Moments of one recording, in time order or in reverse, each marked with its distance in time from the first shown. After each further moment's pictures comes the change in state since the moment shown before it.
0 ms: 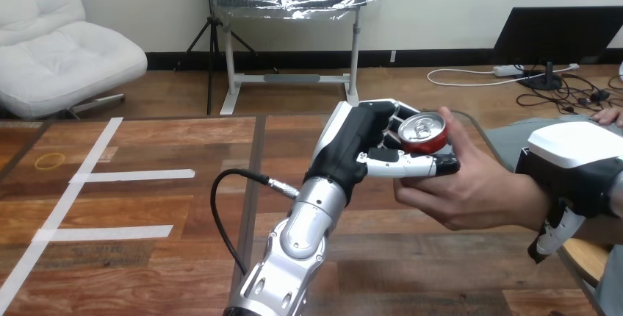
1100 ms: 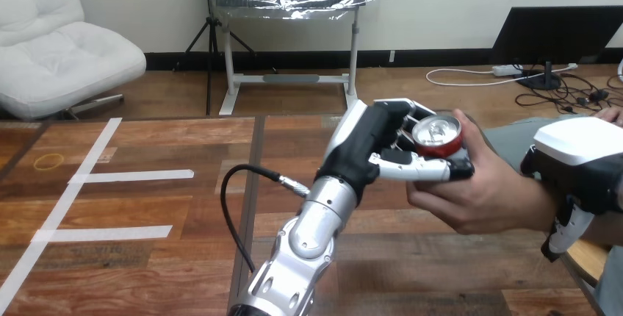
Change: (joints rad) left arm -0.020 -0.004 -0.029 0.012 0.040 0.027 -0.039; right arm 0.000 -0.027 -0.006 -0.044 -0.018 0.015 0.025
